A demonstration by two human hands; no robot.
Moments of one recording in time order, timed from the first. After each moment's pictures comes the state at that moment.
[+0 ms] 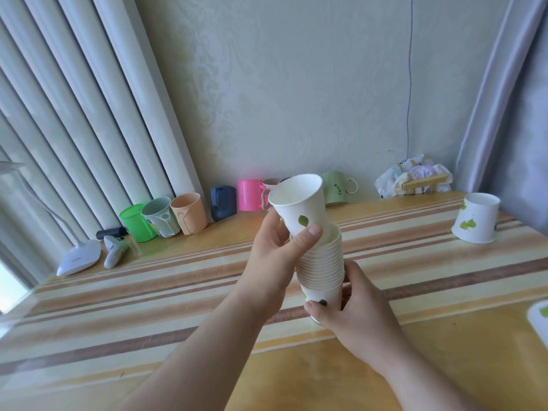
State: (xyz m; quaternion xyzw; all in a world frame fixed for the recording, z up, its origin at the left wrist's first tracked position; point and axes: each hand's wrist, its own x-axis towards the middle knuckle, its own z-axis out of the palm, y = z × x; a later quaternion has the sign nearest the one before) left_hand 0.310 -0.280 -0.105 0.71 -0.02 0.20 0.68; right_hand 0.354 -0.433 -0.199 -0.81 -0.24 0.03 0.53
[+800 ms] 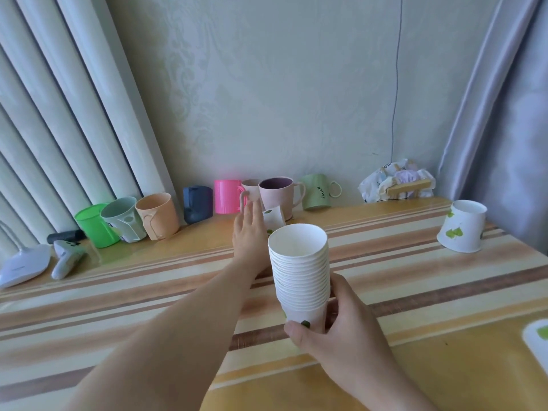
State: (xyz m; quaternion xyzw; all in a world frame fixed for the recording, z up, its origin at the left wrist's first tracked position) left_hand 0.476 -0.182 -0.192 0.94 0.19 0.21 0.19; right_hand 0.356 -0.431 -0.202 -0.81 -0.22 0.04 0.54
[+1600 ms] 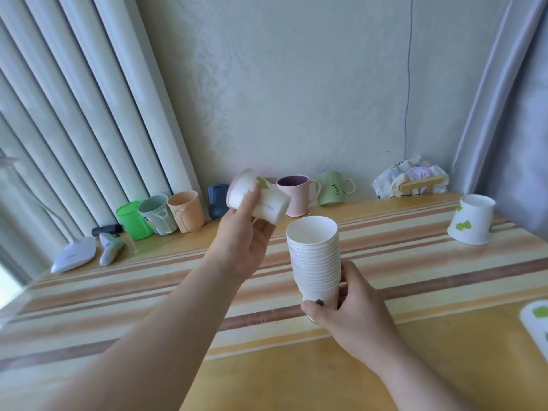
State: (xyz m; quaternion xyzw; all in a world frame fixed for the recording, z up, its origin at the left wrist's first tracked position) left_hand 0.343 -0.228 -0.088 0.46 0.06 0.21 0.86; right_hand 0.353 -0.433 -0.199 -0.82 -0.22 0.03 0.53
